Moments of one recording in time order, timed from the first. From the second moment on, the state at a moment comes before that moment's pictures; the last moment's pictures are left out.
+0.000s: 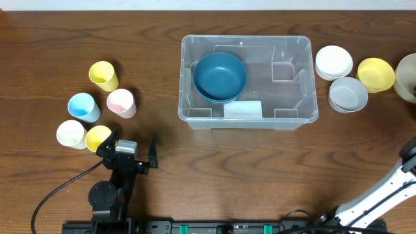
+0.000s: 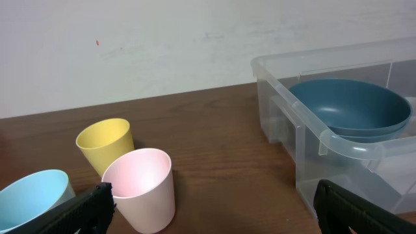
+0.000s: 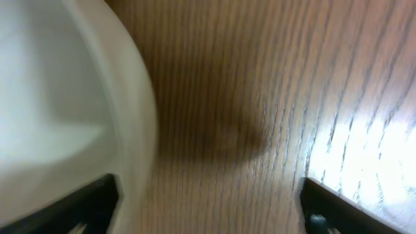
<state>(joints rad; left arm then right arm) 0.02 0.01 0.02 -0.10 0.17 0.09 -0.78 2.32 1.92 -0.91 0.02 0.72</state>
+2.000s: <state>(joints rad) 0.02 0.01 0.02 -0.10 0.17 0.09 0.32 2.10 2.01 -1.07 -0.21 0.42</state>
